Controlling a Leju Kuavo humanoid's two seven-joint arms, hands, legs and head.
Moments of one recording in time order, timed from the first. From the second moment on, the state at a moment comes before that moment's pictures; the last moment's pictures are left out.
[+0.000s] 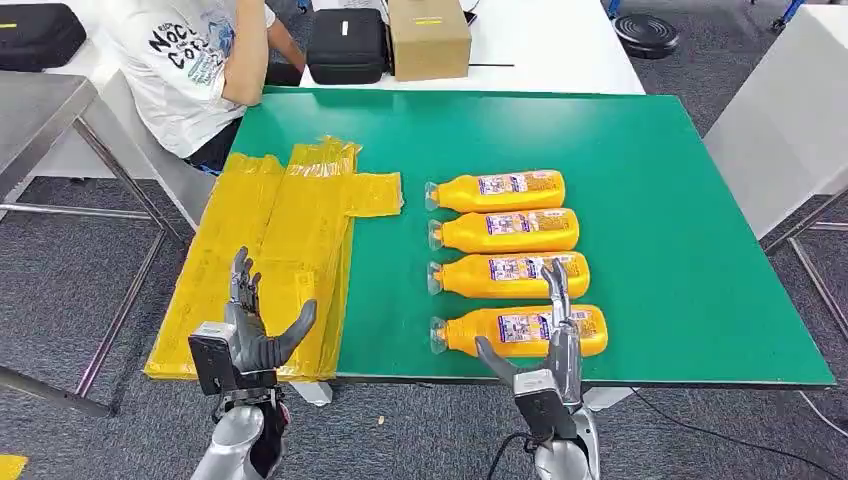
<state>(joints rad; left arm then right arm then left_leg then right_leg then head) -0.10 -0.18 -0.24 -1.20 0.04 0.30 -0.63 0.07 0.13 0.20 -1.45 0.42 -0.42 -0.68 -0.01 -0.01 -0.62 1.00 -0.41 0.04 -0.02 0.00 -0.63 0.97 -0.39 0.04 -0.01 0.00</state>
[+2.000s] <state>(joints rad) -0.14 -0.19 -0.23 -1.19 0.02 0.25 -0.60 0.02 -0.24 0.23 -1.58 0.70 -0.01 -0.17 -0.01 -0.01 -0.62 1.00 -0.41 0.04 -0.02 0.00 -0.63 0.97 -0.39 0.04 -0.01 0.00</state>
